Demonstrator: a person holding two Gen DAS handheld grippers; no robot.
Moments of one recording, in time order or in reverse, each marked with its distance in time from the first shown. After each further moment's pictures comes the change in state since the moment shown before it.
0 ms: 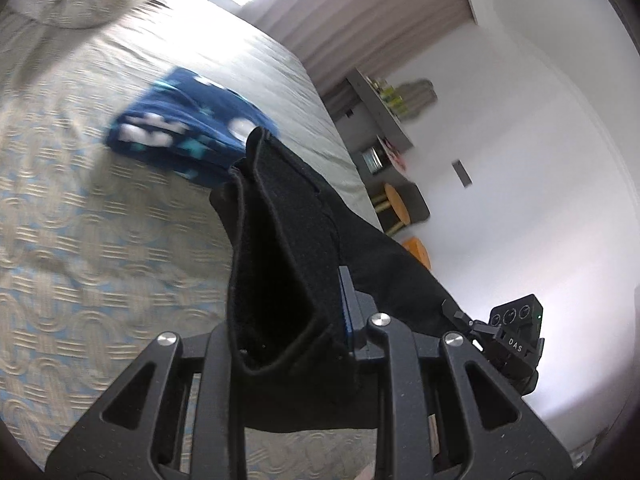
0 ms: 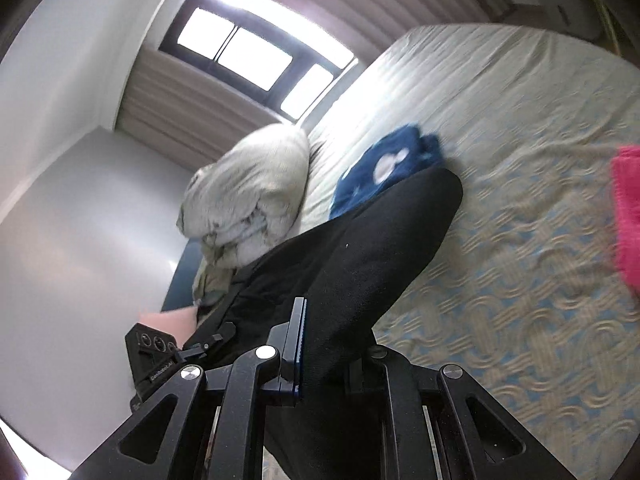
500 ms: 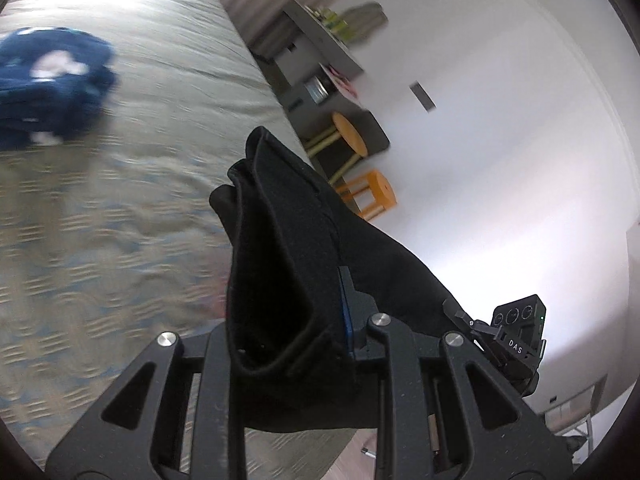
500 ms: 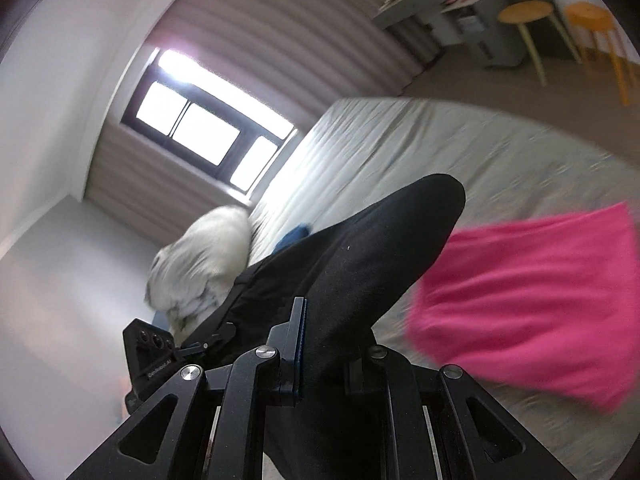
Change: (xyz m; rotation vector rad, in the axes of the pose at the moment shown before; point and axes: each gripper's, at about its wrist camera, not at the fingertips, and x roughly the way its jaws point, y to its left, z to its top) left arm 0.205 -0.160 -0.028 0.131 0.216 -0.121; right arm -0.193 -0.145 0.059 0.112 -0.216 -0.149
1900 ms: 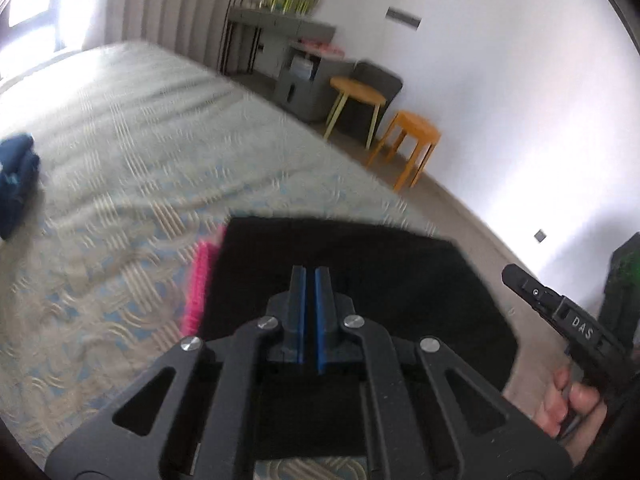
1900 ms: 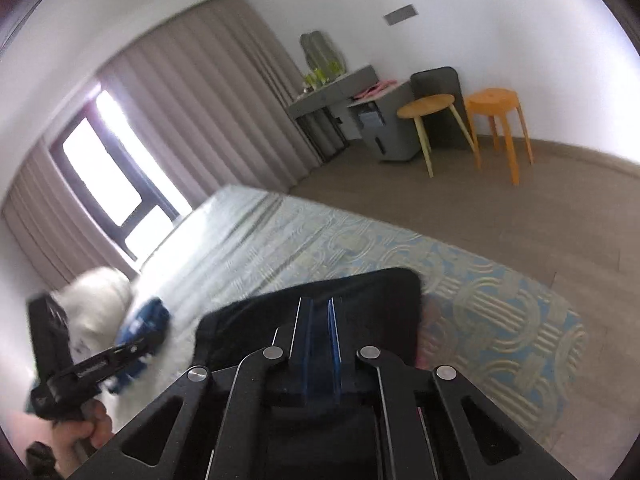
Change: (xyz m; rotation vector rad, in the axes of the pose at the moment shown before) left arm 0.138 -0.072 -0.057 0.437 0.039 0.298; right arm -0.043 -0.106 -0.032 -0.113 -0.312 -0.442
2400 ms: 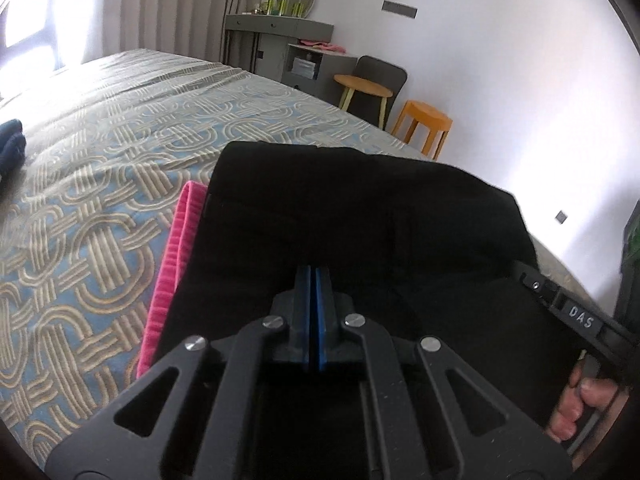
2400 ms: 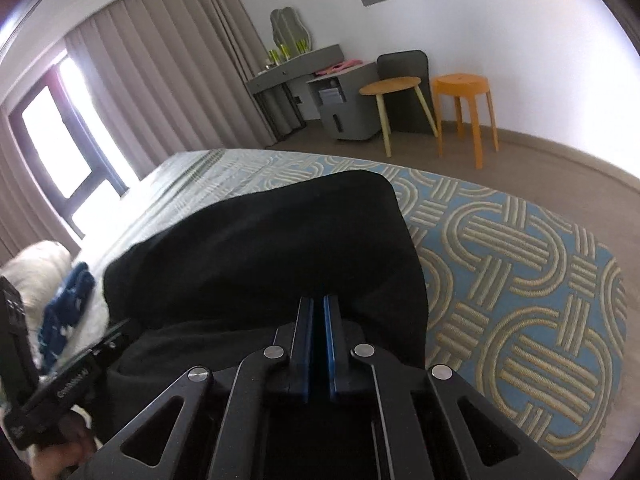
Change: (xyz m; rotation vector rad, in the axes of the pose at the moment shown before) left arm 0.057 0.004 -0.047 0.094 -0.068 0.070; right arm 0.077 -0.031 -0.065 -0.028 0.035 -0.170
